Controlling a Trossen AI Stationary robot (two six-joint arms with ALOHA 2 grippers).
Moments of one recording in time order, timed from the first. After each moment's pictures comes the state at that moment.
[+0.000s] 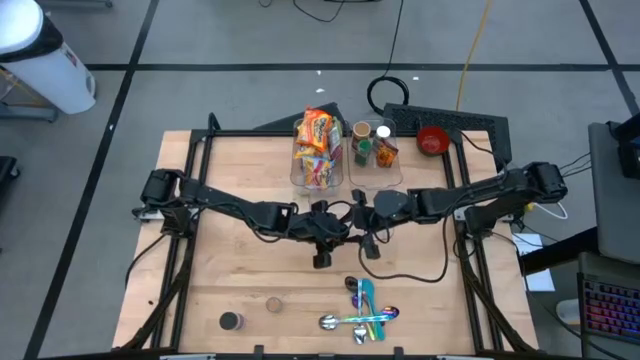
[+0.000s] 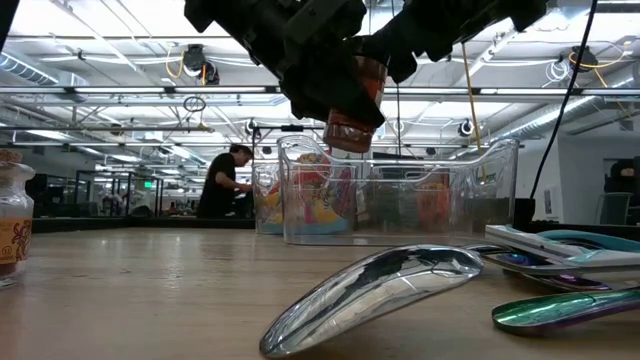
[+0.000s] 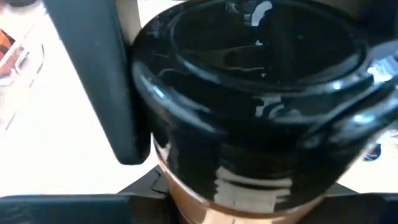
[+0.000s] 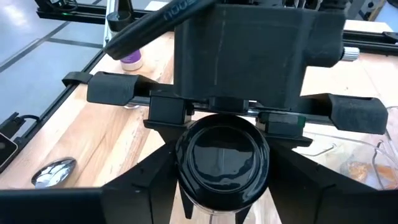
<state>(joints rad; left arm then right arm) -0.15 1.81 1.22 -0.07 -0.13 -0.11 0.10 1.38 0.87 0.07 -0.08 -0.04</state>
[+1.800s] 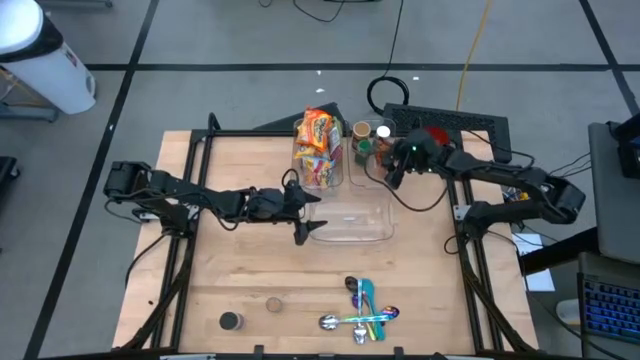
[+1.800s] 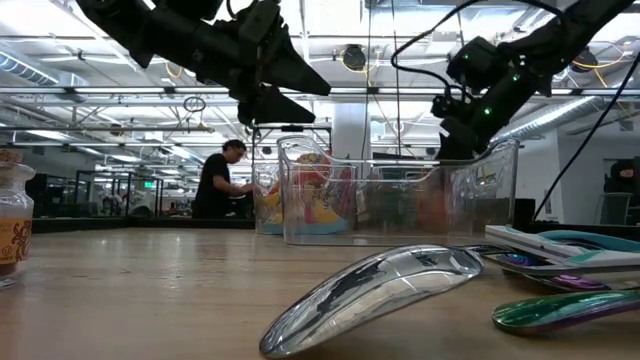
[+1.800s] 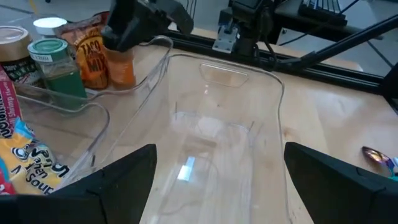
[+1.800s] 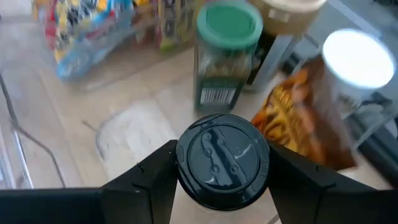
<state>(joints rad) -0.04 1.50 0.75 0.42 -0.17 -0.22 -0.66 1.19 0.62 -0.13 -0.03 -0.09</state>
